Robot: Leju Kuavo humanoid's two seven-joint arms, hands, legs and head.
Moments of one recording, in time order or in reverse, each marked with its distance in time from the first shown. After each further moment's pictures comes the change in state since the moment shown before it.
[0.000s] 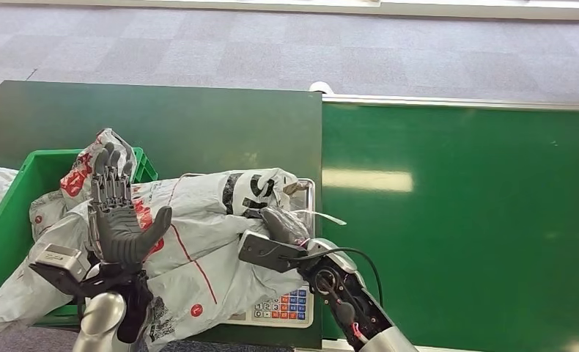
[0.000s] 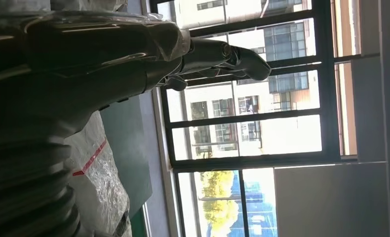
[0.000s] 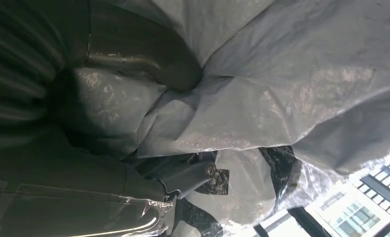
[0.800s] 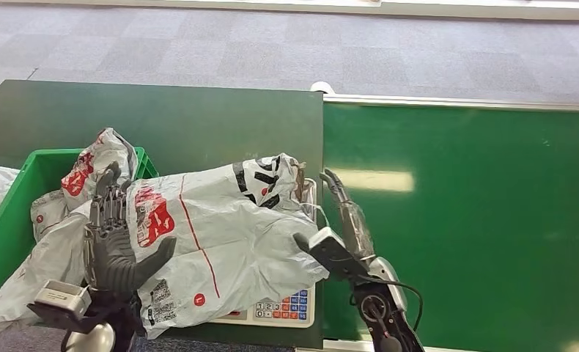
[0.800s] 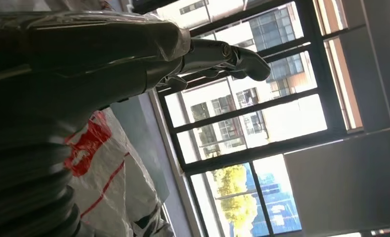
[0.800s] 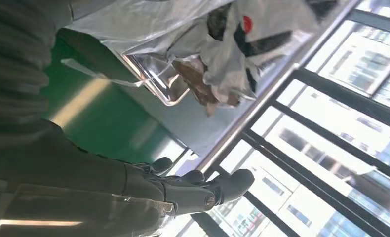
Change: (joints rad) left arm 0.119 -0.005 0.012 -0.143 -0.204 -0.078 0.010; right arm 0.297 -0.101 -0.220 -0.442 -0.077 -0.242 -0.028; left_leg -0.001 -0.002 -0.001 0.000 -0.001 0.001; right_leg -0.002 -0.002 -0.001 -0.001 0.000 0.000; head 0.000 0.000
